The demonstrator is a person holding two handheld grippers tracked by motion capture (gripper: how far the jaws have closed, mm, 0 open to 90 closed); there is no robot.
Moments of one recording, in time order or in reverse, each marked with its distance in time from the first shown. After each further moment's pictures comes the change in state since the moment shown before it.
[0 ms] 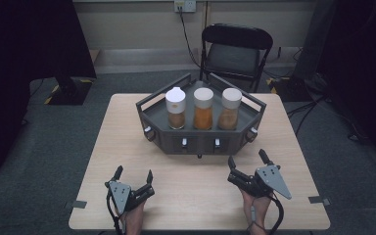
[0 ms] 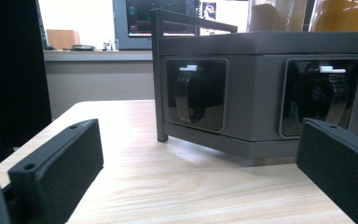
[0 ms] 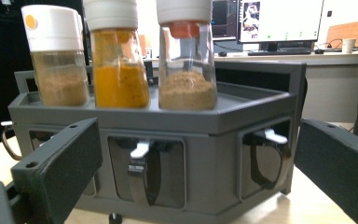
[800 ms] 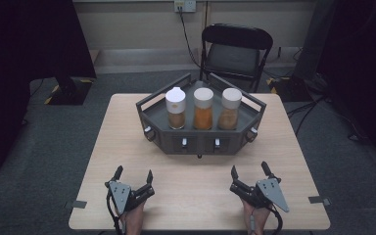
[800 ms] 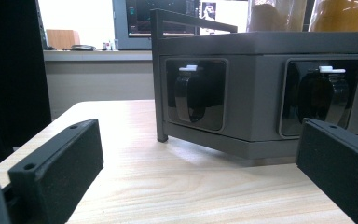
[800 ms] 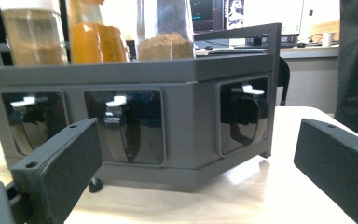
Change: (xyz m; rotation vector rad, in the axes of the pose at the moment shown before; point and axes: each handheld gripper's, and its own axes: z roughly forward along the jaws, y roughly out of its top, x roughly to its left) left arm 0.000 0.000 0.000 0.000 0.000 0.000; right arm 0.000 -0.046 -0.013 -0.001 -0.060 -0.009
